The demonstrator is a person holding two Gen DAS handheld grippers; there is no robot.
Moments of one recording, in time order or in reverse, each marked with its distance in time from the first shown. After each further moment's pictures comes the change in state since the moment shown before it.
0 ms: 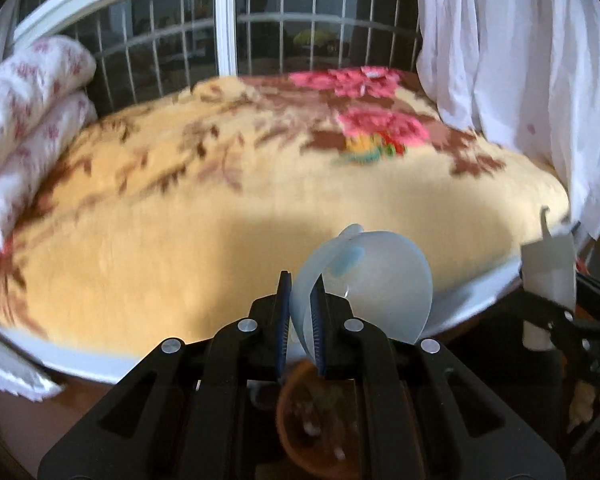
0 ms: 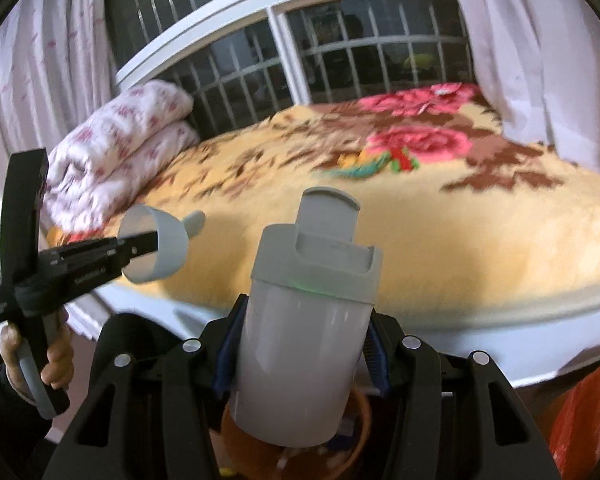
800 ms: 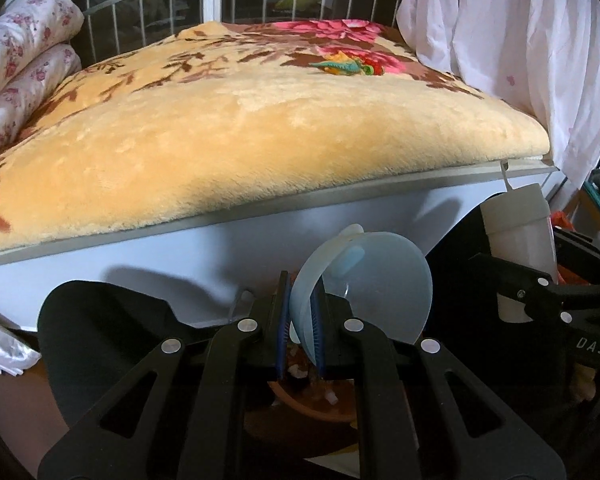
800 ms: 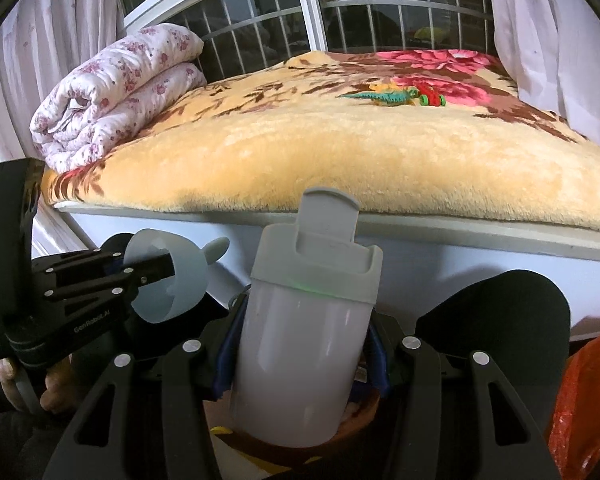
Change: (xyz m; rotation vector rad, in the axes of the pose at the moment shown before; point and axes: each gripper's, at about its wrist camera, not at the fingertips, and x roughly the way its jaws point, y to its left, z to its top) left arm 0.008 0.000 -0.090 0.016 0.103 -0.076; right arm 0.021 0.044 -0.063 -0.052 0.132 -0.050
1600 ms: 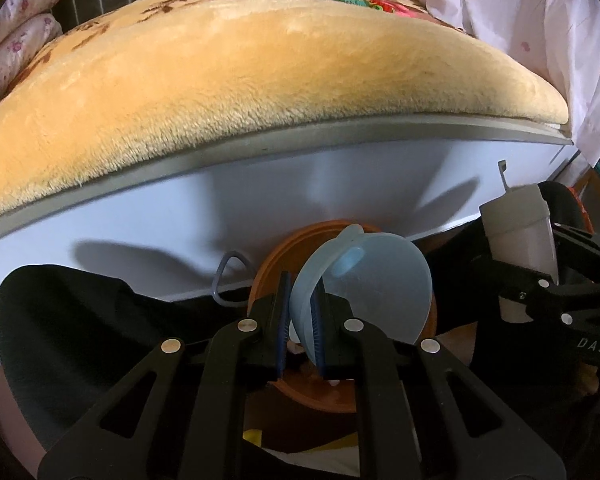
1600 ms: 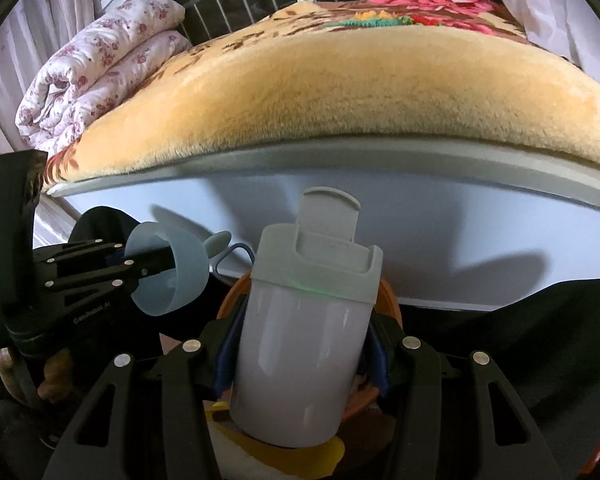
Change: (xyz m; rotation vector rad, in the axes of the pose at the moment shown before) left arm 0.057 0.005 -0.014 -0.005 0.154 -0.017; right arm 0.053 -0.030 -0.018 0.052 0.153 0.046
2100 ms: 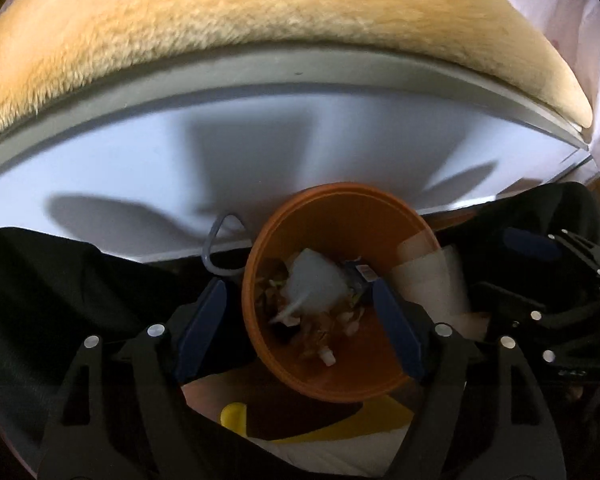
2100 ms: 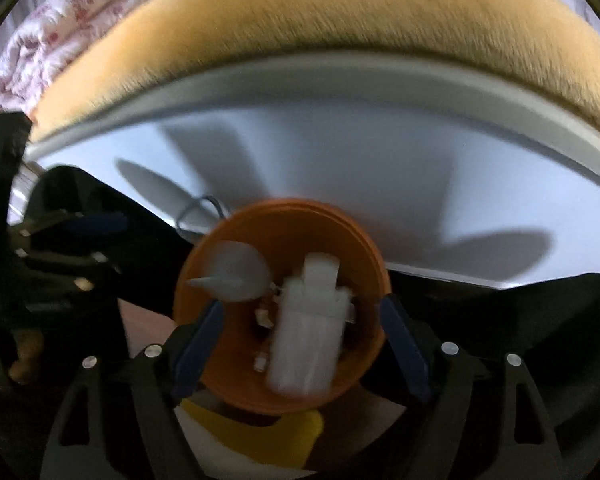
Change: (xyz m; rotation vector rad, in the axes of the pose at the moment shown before) left arm 0.040 0.026 -0.005 -0.094 0.153 -0.030; right arm 0.049 -0.008 -0.006 -0.031 0.175 -0.085
